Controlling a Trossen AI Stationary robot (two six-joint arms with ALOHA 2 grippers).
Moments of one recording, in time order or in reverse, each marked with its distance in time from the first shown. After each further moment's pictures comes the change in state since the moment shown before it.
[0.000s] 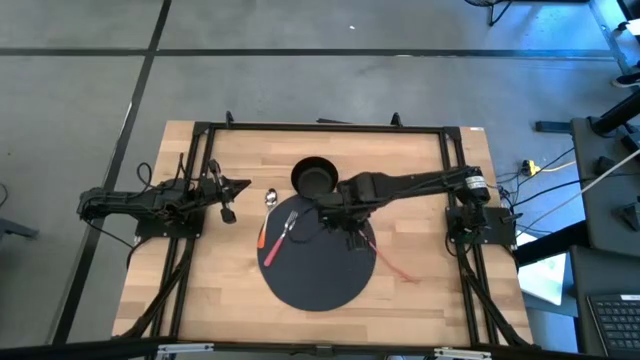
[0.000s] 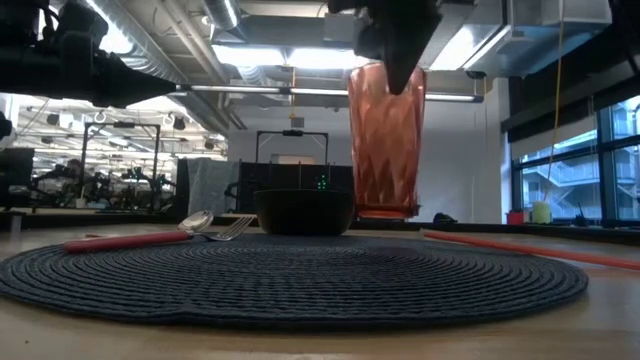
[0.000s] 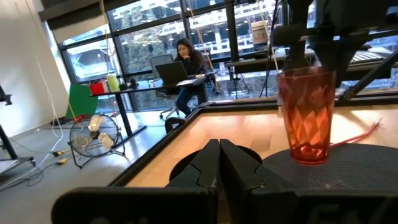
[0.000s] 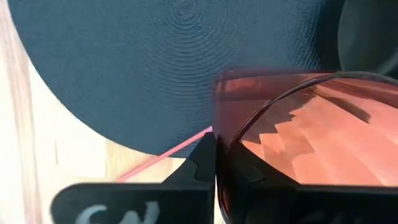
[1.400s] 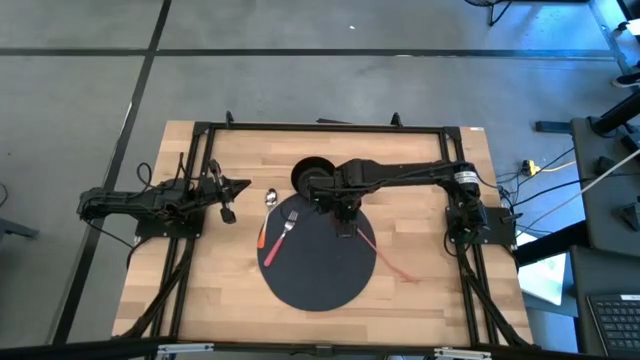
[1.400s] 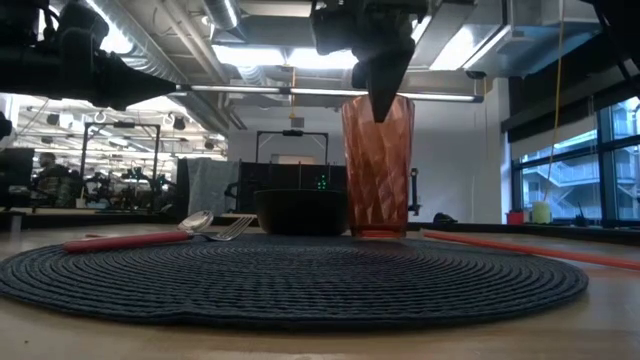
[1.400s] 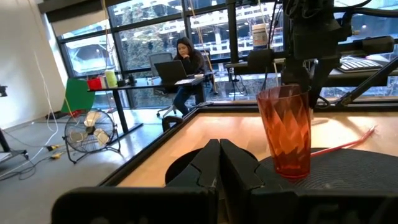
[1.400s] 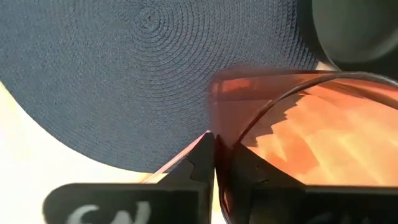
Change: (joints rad) left arm 0.000 0.000 0.000 0.000 0.000 -0.045; right arm -0.098 0.052 -0.001 0.033 -0.058 0.082
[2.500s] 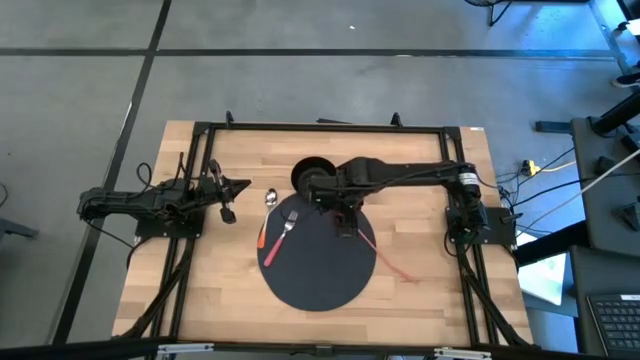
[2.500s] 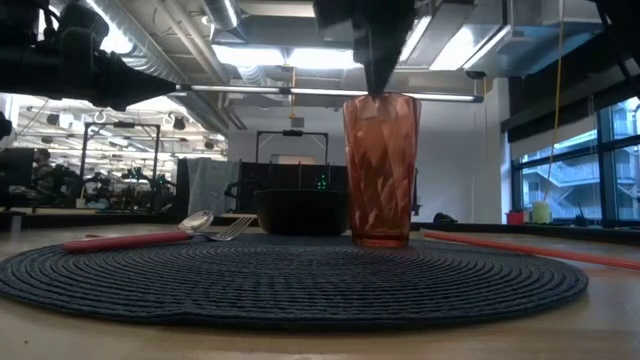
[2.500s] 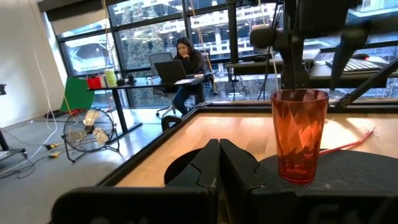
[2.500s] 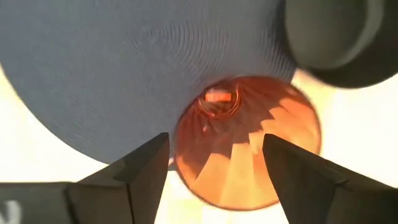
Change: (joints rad) left arm 0.000 0.000 0.000 0.000 0.000 -0.009; right arm 0.028 0.000 0.138 -0.085 0.054 0.031
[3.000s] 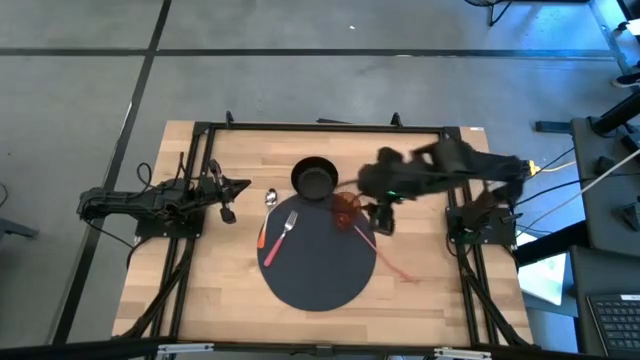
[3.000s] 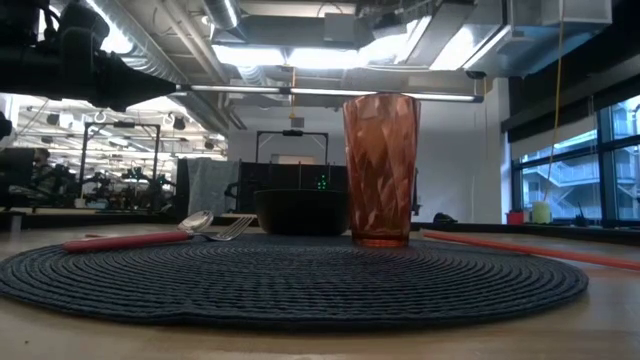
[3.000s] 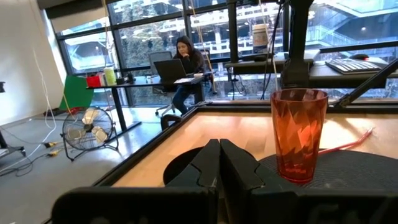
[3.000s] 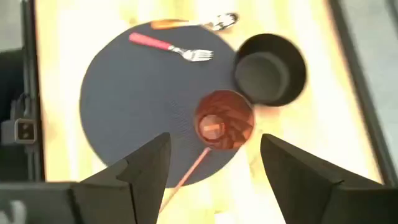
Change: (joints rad) left arm 0.000 0.001 0.000 -0.003 0.001 -0.009; right arm 0.170 -0.285 0.179 -0.098 0.216 0.254
